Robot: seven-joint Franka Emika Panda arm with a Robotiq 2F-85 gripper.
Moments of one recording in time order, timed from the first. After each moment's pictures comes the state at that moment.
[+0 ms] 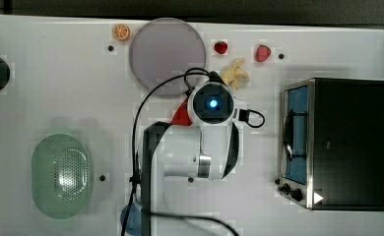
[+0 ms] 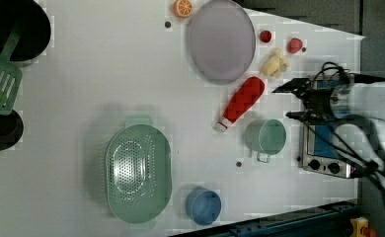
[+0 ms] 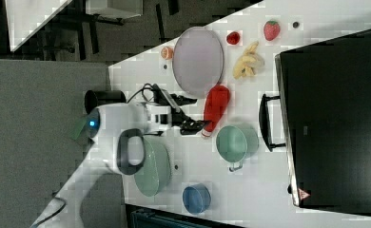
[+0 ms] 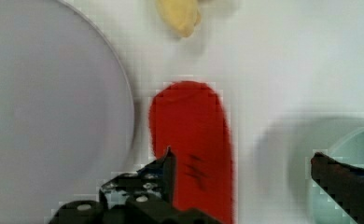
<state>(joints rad) 0.12 0.16 -0.16 -2.23 0.03 0.84 0.08</state>
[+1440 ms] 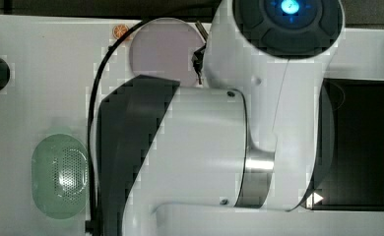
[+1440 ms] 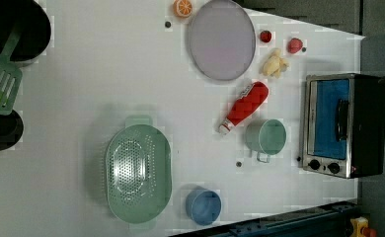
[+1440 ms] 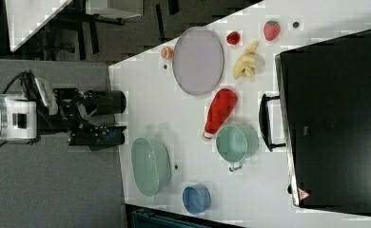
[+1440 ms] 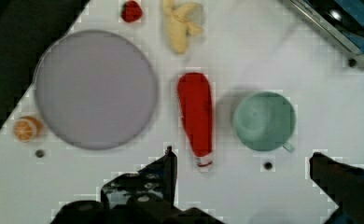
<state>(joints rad) 0.12 0.04 -0.20 -1.59 0.01 -0.02 0.11</state>
